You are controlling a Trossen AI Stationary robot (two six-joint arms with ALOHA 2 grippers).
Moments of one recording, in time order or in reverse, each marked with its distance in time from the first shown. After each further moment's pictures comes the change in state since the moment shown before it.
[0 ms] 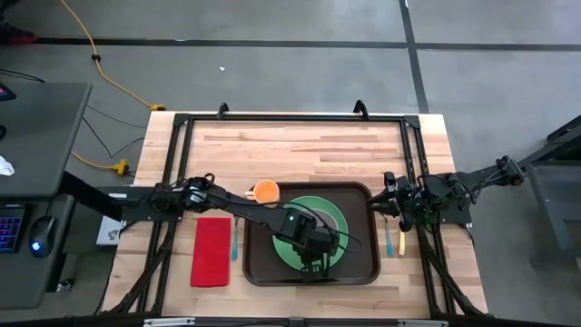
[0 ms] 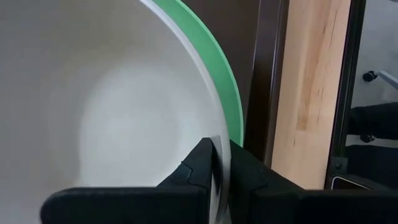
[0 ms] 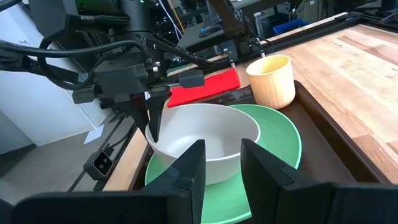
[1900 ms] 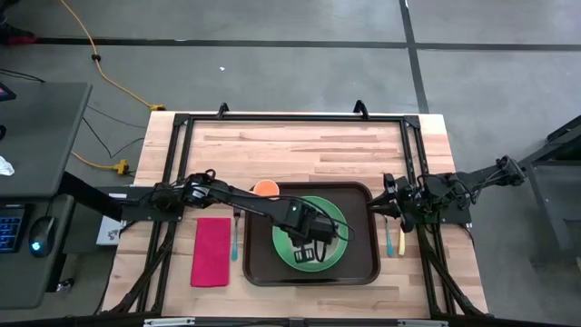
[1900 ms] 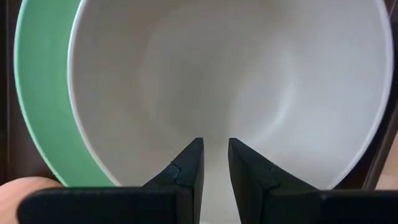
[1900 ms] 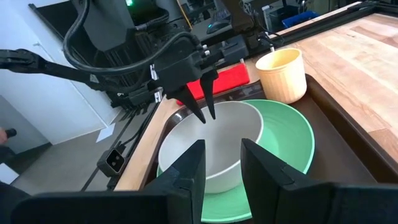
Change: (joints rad) left arm 0.052 0.000 0.000 -0.231 -0.156 0.038; right arm 0.000 0.000 0.000 0.000 -0.038 0.034
